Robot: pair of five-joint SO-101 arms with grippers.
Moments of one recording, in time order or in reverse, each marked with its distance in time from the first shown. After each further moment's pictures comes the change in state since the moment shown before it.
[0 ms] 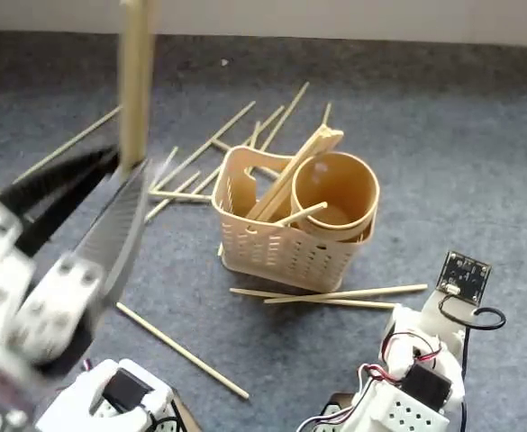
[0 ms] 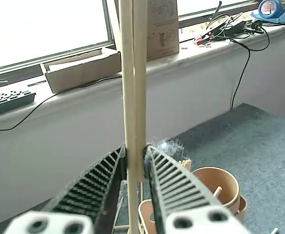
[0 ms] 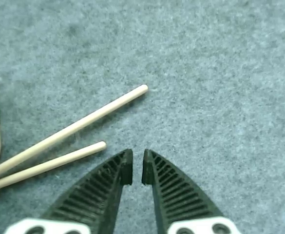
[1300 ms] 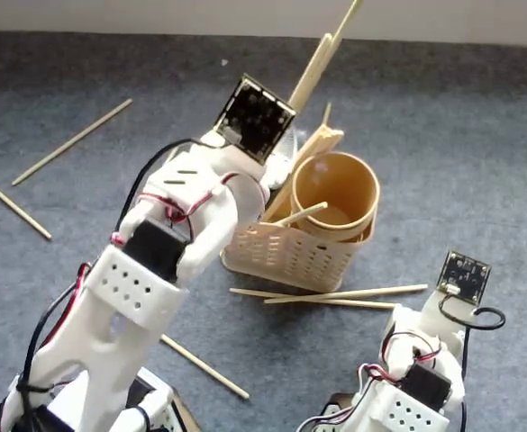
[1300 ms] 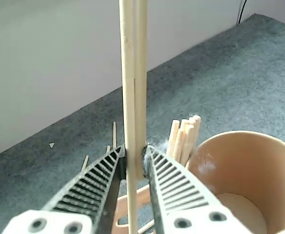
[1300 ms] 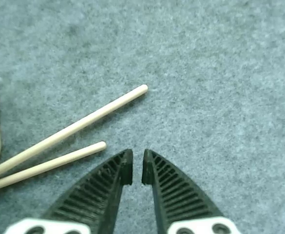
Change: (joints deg) left arm 1.1 1.8 71.6 -59.9 0.1; right arm 0.0 0.0 0.0 0.0 0.0
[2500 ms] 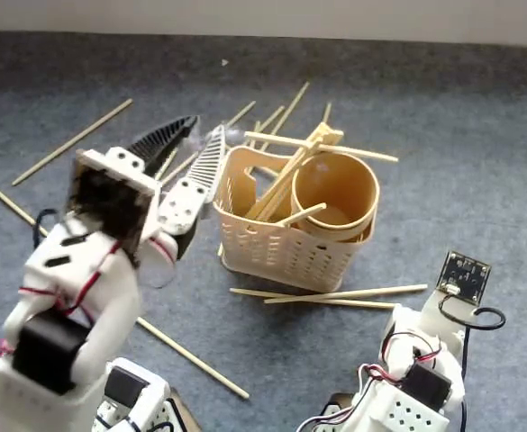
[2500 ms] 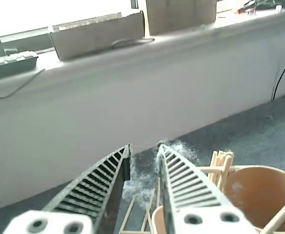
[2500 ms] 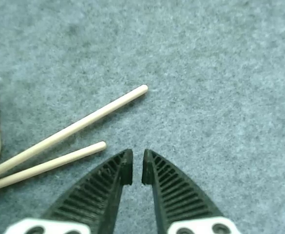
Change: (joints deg) left arm -8.2 -26.8 0.8 8.0 0.0; right arm 0.0 0.0 0.0 0.0 0.0
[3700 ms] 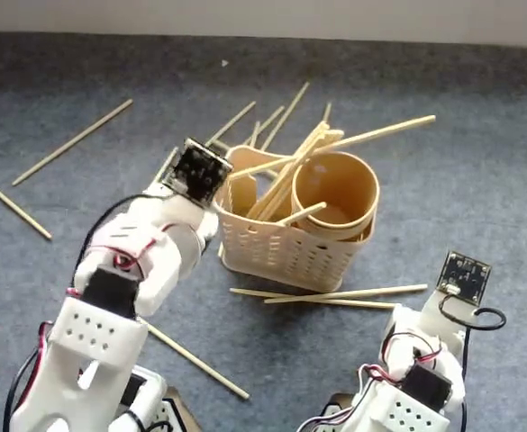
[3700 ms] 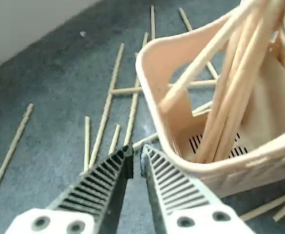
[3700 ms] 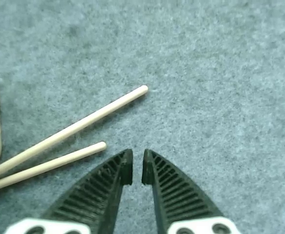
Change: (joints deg) left arm -4.3 6.1 24.4 2.7 -7.2; right arm 0.0 0.0 0.0 0.0 0.0
